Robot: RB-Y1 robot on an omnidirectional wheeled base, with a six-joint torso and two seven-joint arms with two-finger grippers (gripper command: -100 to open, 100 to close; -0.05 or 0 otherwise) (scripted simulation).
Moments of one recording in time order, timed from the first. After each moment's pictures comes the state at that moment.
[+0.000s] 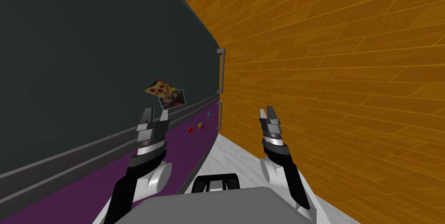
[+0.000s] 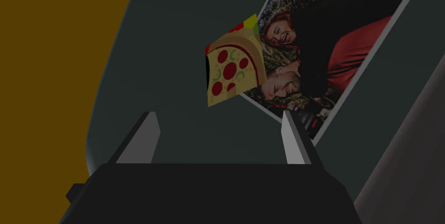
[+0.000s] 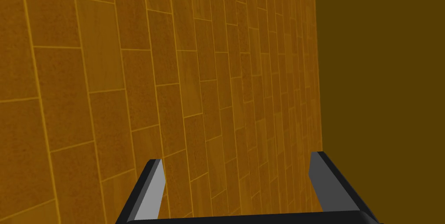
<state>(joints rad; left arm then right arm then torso) 0.47 -0.02 0.04 -2.29 0.08 -0.62 -0.16 0.46 -0.05 -0.06 -2.36 0.02 -0.49 0.16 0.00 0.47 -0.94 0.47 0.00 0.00</state>
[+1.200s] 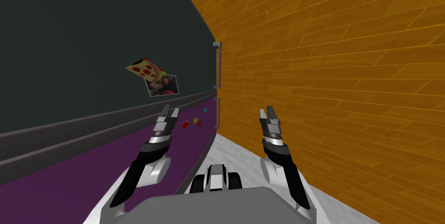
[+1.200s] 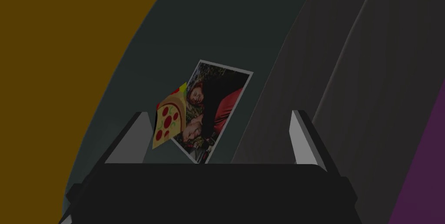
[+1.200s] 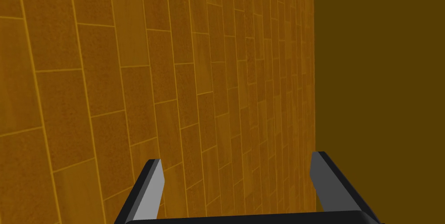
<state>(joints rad) 0.37 0.15 0.05 -2.22 0.03 -0.49 -0.13 0.46 -0.05 -0.06 -2.36 0.02 -0.49 0.16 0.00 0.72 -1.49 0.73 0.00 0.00</state>
